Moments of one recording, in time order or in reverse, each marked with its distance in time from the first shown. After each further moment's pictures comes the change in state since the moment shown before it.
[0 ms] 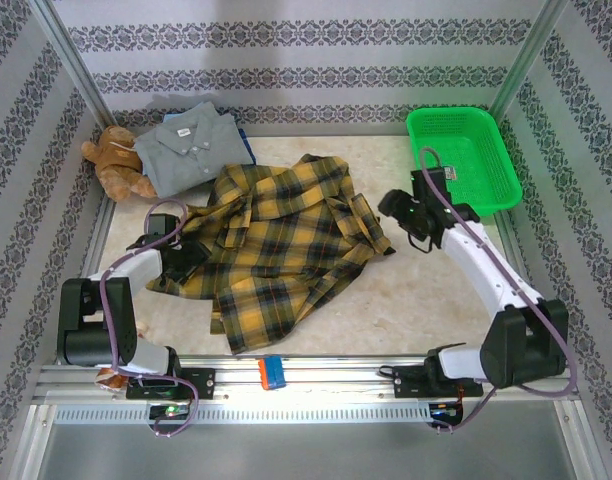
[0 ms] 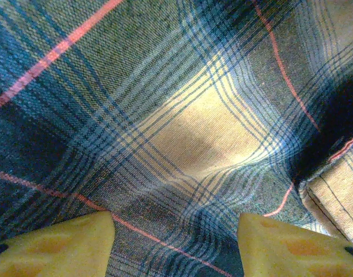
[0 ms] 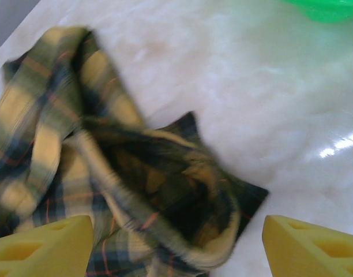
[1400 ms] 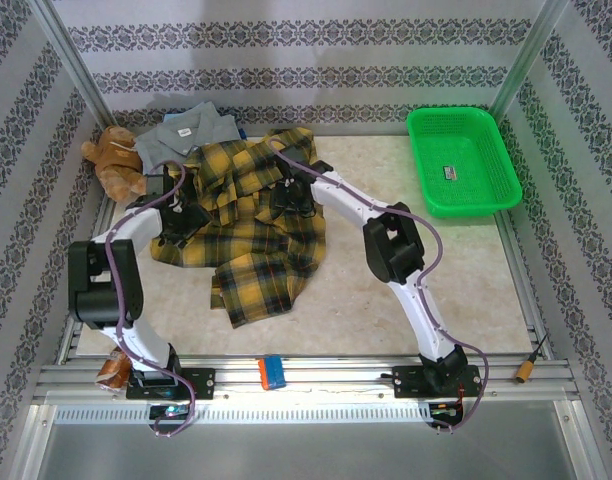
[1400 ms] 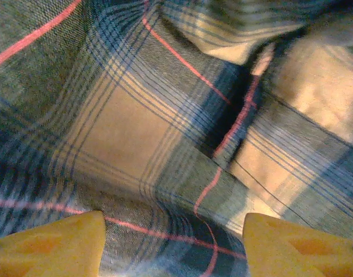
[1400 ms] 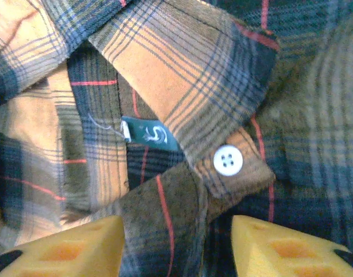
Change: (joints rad) left arm 0.021 0.266 0.383 -0.088 0.047 0.077; right arm 0.412 1.056 1.048 -0.175 -0.042 -0.036
